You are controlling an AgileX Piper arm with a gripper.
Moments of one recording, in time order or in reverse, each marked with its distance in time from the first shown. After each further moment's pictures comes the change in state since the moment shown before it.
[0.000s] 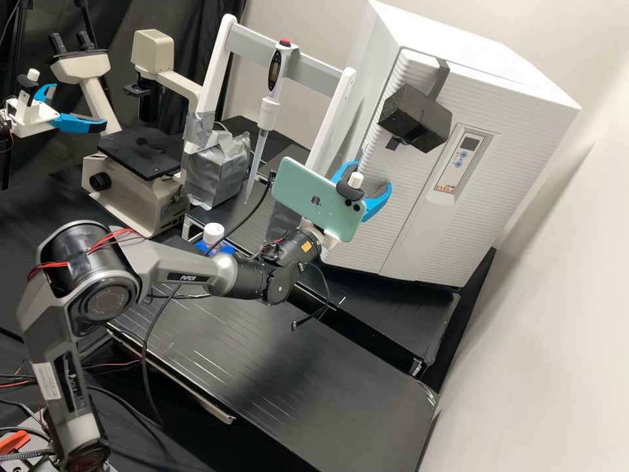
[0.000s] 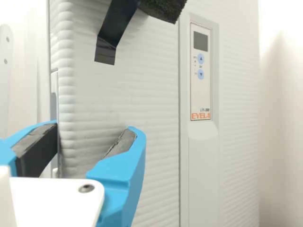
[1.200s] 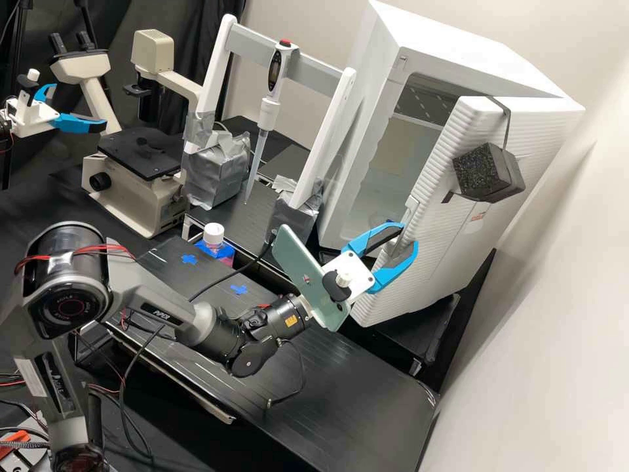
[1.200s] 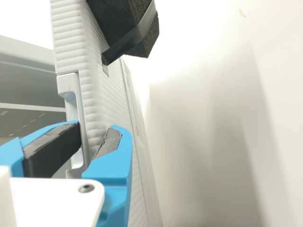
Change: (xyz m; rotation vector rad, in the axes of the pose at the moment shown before) arm -0.081 0.026 0.054 0.076 -0.092 0.271
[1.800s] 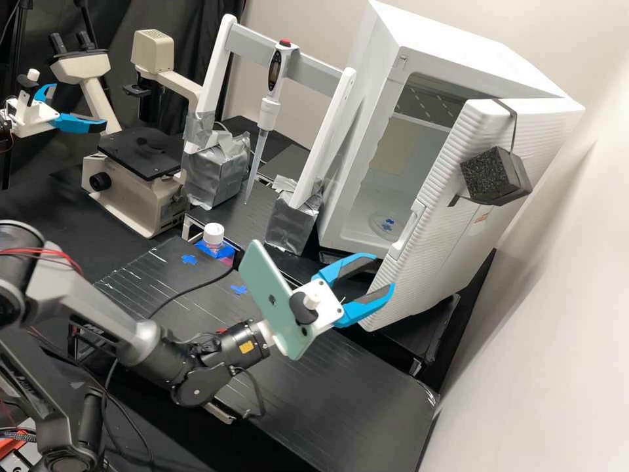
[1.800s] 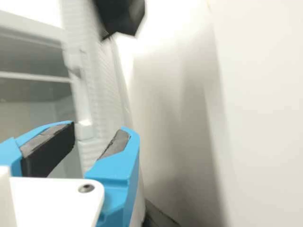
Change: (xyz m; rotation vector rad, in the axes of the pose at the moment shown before) arm -0.080 0.016 -0.024 -0.064 0.003 0.054
